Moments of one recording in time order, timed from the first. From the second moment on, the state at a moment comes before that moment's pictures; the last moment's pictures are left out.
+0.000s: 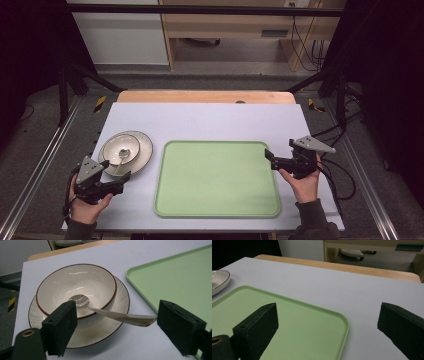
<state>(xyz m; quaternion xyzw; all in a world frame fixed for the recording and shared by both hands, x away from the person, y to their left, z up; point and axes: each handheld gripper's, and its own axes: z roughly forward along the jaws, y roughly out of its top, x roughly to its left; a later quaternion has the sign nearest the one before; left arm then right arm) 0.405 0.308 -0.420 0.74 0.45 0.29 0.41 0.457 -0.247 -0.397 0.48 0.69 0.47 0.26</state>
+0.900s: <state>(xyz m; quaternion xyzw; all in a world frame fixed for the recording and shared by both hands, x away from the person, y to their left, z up) 0.405 0.304 -0.425 0.76 0.45 0.30 0.37 0.459 -0.245 -0.400 0.47 0.70 0.47 0.26</state>
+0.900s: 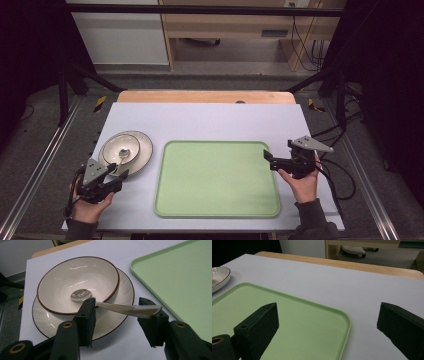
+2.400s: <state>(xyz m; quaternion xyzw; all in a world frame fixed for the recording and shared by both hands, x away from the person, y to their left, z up) 0.402 0.307 -0.419 0.74 0.47 0.32 0.37 0.461 -0.243 -0.402 0.47 0.71 0.46 0.25</state>
